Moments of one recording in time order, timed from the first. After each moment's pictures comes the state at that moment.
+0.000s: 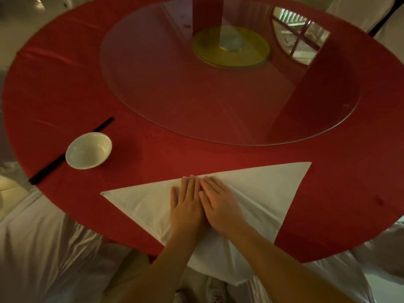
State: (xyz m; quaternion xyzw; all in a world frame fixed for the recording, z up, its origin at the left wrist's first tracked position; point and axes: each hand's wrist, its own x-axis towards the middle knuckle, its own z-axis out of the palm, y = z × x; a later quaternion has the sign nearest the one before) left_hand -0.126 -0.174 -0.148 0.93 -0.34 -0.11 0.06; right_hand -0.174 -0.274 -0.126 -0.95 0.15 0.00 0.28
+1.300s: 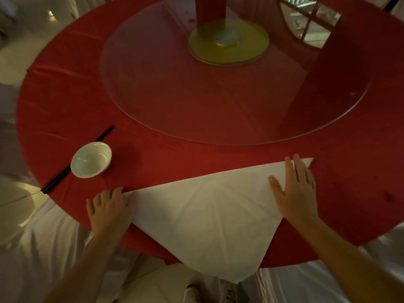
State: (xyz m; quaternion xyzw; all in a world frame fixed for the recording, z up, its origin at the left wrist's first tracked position) left_hand -0.031 -0.058 -0.122 0.99 -0.10 -0.05 0.04; right_hand -0.256 -0.413 -0.112 -0.91 0.37 -0.13 0.15
